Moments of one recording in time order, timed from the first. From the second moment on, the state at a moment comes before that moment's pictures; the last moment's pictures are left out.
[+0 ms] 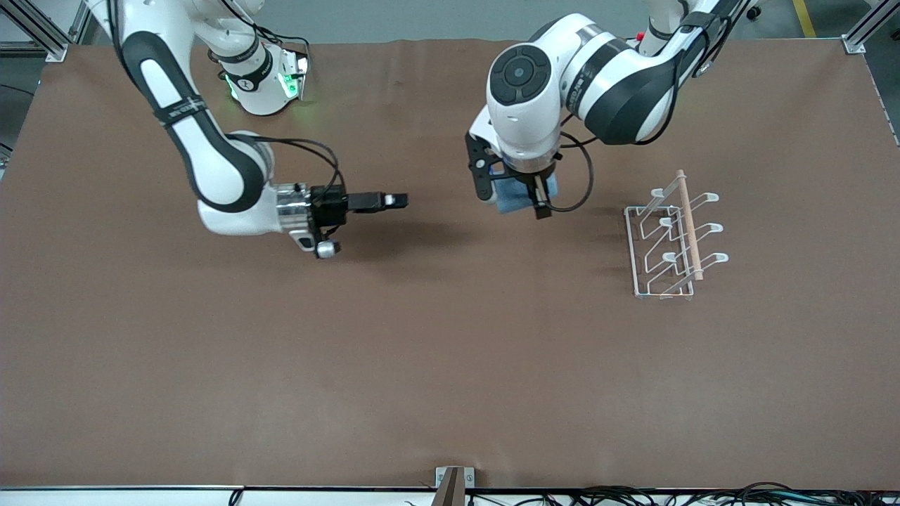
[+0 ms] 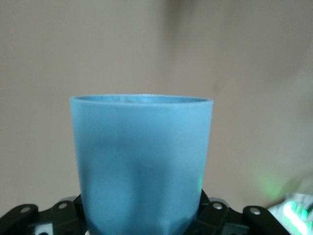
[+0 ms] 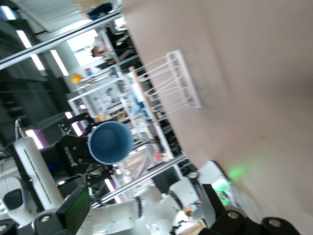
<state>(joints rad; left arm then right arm) -0.14 0.37 -0.68 -1.55 0.35 1.55 0.57 -0.06 0.31 0.39 -2.09 1.45 1.93 -0.35</state>
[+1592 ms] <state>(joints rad) -0.06 0.62 -0.64 -1.72 1.25 1.19 0.77 -0.07 -0.01 0.01 -1.93 0.02 2.05 -0.04</state>
